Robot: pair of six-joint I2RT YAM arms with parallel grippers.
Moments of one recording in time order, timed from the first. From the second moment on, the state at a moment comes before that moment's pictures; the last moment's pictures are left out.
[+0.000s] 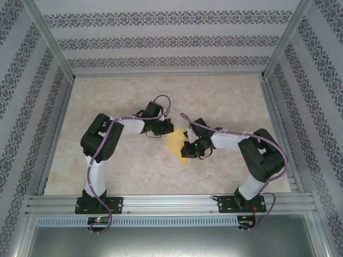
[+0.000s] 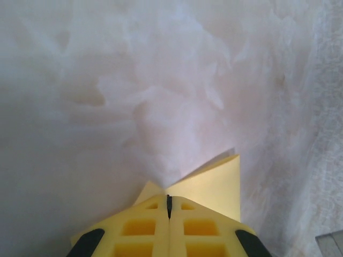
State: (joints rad) left arm -0.48 2.06 1.20 -0.05 0.49 -0.63; right arm 0.55 1.68 0.78 -0.35 -0.53 0.49
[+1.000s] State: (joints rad) left arm -0.52 1.76 0.95 -0.04 0.56 -0.66; right arm 0.56 1.67 0.78 -0.34 -0.52 0.49
